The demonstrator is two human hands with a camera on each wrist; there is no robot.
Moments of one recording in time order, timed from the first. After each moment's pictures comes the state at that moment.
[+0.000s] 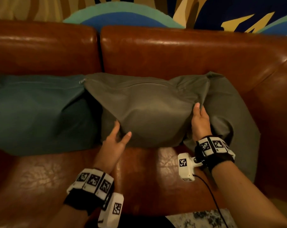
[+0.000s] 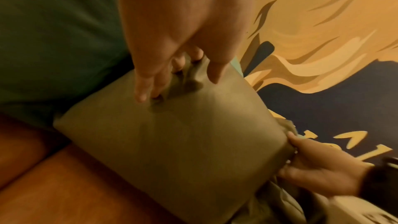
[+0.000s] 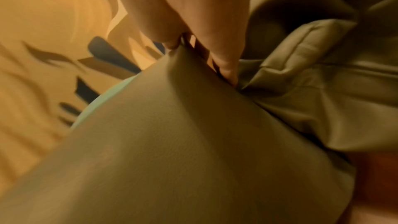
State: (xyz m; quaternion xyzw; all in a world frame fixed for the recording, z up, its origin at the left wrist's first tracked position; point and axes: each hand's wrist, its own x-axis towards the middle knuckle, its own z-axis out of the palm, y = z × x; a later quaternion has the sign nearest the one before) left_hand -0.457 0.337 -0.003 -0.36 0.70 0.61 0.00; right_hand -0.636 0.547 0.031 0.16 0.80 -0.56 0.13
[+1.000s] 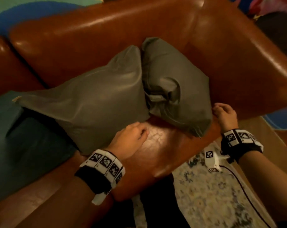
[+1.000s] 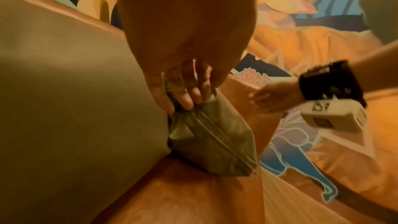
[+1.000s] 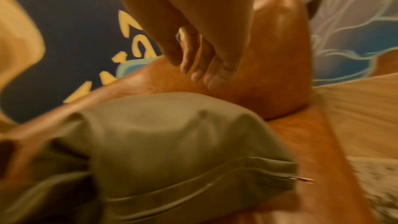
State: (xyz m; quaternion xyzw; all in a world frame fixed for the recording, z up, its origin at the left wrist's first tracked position) left_hand -0.480 0.438 0.050 0.14 0.92 0.31 0.19; right_hand -0.529 0.770 0.043 0.36 0.79 -0.49 -0.02
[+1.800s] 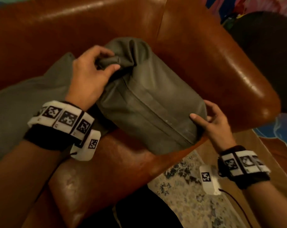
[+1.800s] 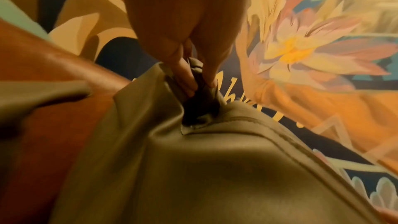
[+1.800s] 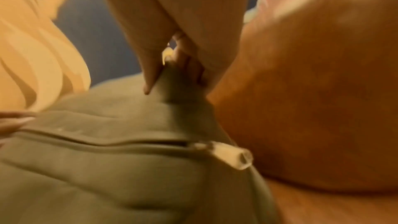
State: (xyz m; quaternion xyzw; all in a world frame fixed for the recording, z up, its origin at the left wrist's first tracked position) left_hand -0.681 0.576 0.116 0.00 0.86 0.50 -0.09; right_hand -0.578 0.897 0.085 0.20 0.77 -0.61 0.06
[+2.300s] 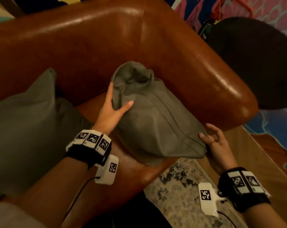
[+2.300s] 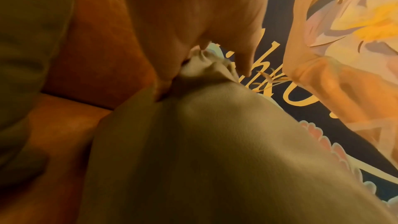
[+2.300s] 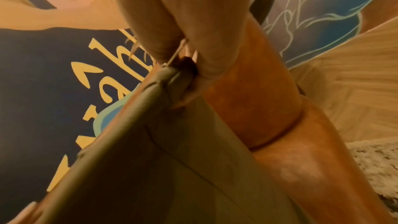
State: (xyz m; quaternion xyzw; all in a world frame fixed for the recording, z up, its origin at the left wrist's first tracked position) left_hand -0.655 0.650 0.047 -0.10 0.72 0.67 0.16; right_hand -0.530 0.955 0.062 0.40 0.61 -0.68 0.03
